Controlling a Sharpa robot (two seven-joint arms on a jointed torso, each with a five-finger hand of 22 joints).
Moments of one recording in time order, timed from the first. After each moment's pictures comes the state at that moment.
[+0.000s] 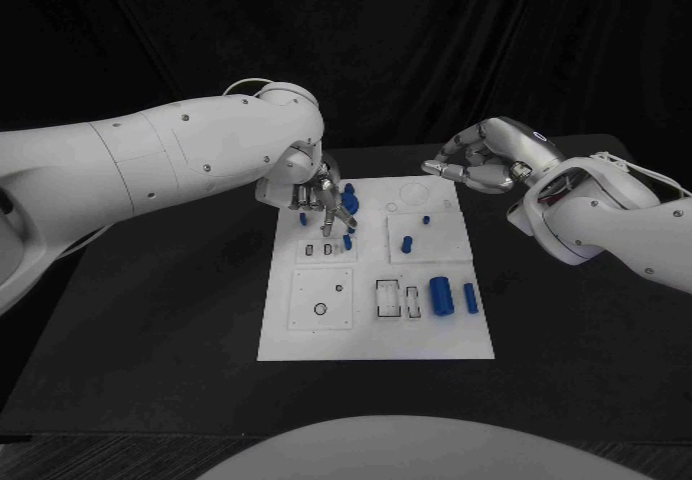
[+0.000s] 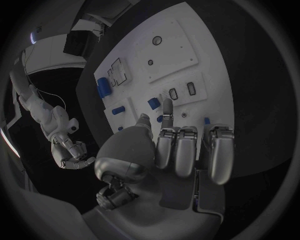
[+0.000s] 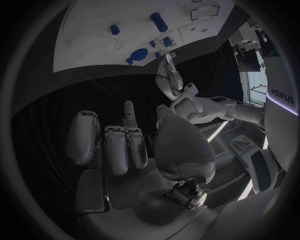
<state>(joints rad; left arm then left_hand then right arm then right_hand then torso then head) 1.52 -0.42 -0.21 1.14 -0.89 0.59 -0.66 1.07 0.22 -0.22 0.16 0.14 1.01 0.06 0.38 0.50 1.46 0.00 1.56 1.31 1.47 -0.05 1.56 1.30 0.06 1.47 0.06 1.53 1.31 1.38 -0.89 -0.21 1.56 -1.28 -0.58 0.02 1.06 0.01 -0.06 0.29 0.33 0.93 0.10 0.28 0.27 1.46 0.02 1.55 1.30 1.47 -0.05 1.54 1.29 0.10 1.45 0.06 1.26 1.29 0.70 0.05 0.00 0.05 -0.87</state>
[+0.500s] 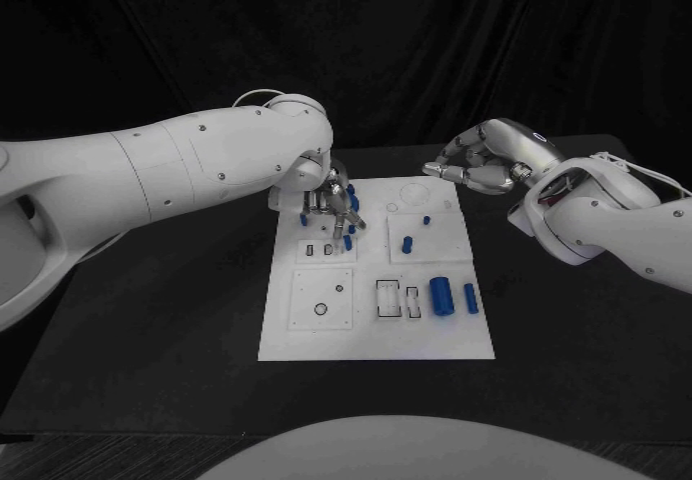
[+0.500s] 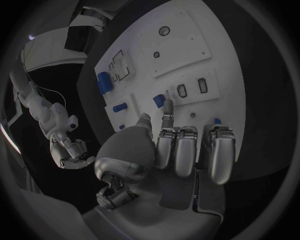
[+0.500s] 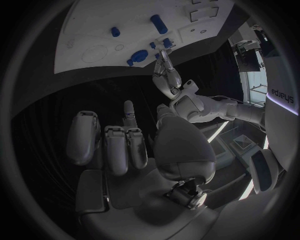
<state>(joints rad) 1.49 -0.39 -0.21 1.12 -0.88 0.52 -0.65 1.07 0.22 -0.20 0.14 0.15 1.00 0.07 0.34 0.50 1.46 0.00 1.56 1.31 1.47 -0.05 1.56 1.30 0.06 1.47 0.06 1.53 1.31 1.38 -0.88 -0.21 1.55 -1.28 -0.57 0.02 1.06 0.01 -0.07 0.28 0.33 0.93 0.10 0.28 0.27 1.46 0.02 1.55 1.30 1.47 -0.05 1.54 1.29 0.10 1.45 0.06 1.26 1.29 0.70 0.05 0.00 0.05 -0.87</state>
